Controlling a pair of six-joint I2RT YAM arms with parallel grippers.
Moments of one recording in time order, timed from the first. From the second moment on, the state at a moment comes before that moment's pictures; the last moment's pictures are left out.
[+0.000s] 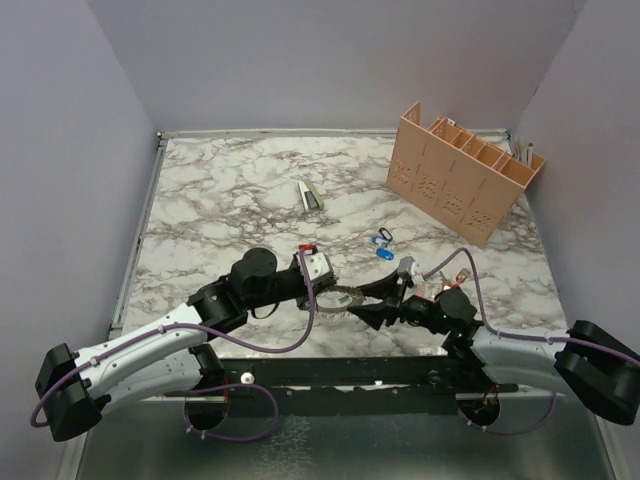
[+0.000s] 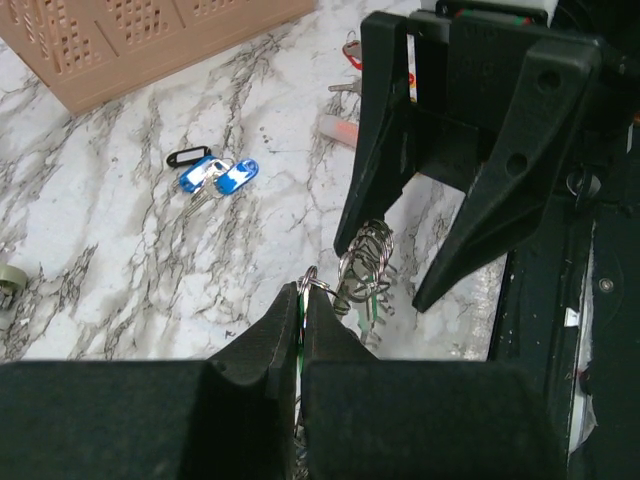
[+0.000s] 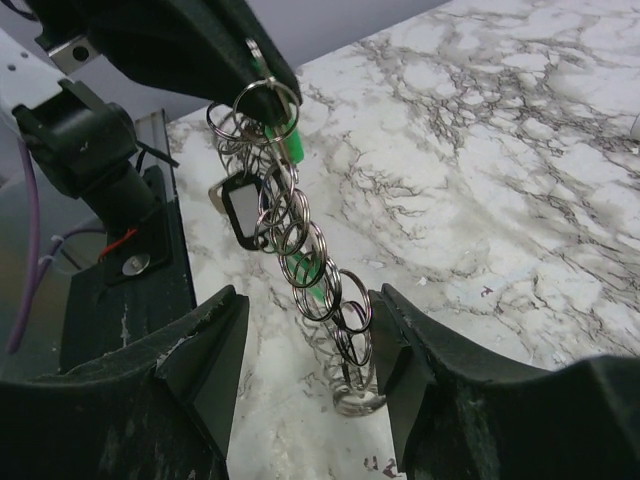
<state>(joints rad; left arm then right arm) -0.96 0.86 0.60 0.01 0.25 0.15 0.84 0.99 0.03 1.05 -0.34 0.27</state>
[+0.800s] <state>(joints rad) -0.93 0.86 0.60 0.02 0.24 0.09 1.09 0.89 0.03 1.01 0.17 0.03</state>
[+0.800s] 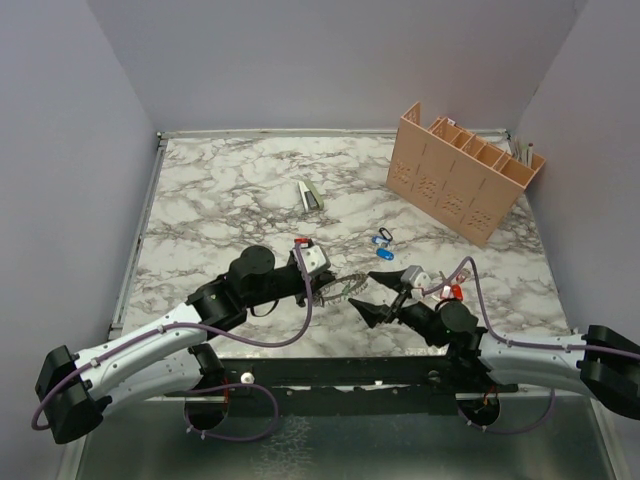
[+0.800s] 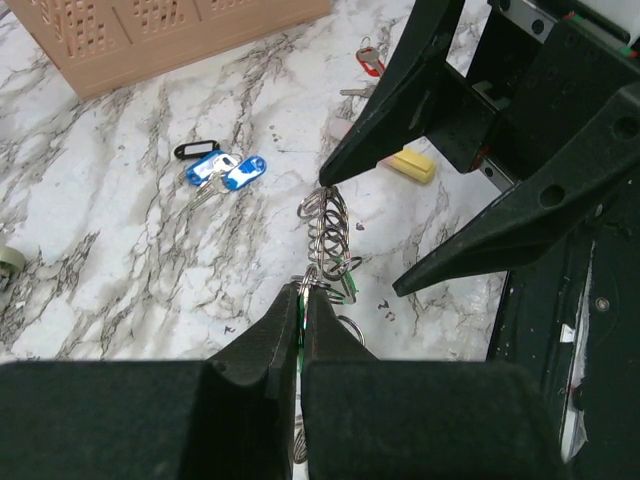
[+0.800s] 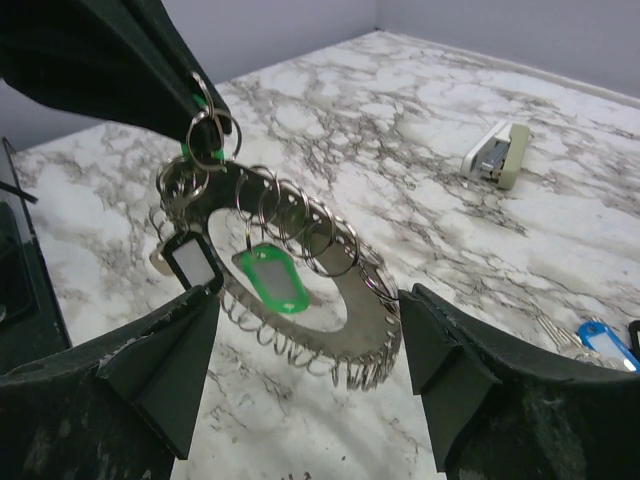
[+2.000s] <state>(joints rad) -0.92 0.88 0.60 0.06 0.22 -0.01 1.34 1.52 0.18 1.48 0.63 -0.29</state>
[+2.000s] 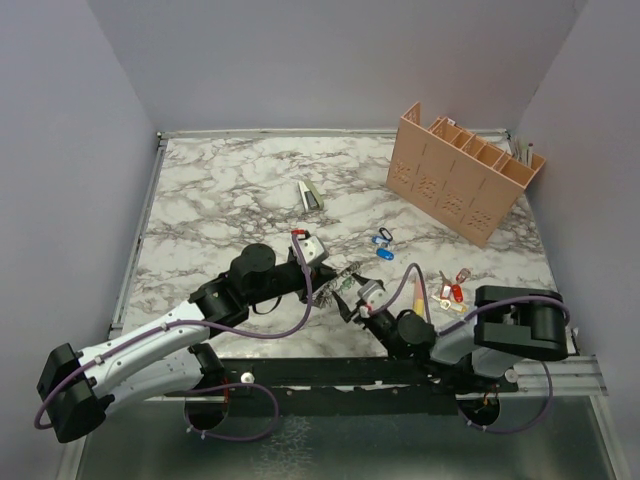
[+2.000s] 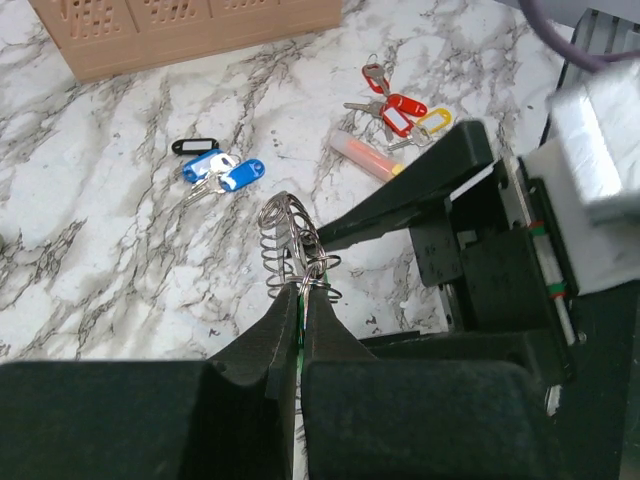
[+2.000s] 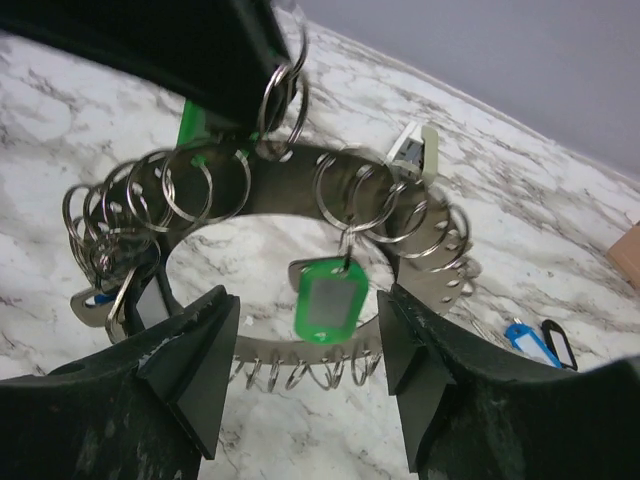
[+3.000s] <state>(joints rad) -0.92 0.88 0.60 0.07 0.22 -0.03 1.38 1.61 0.24 1.51 0.85 -0.40</state>
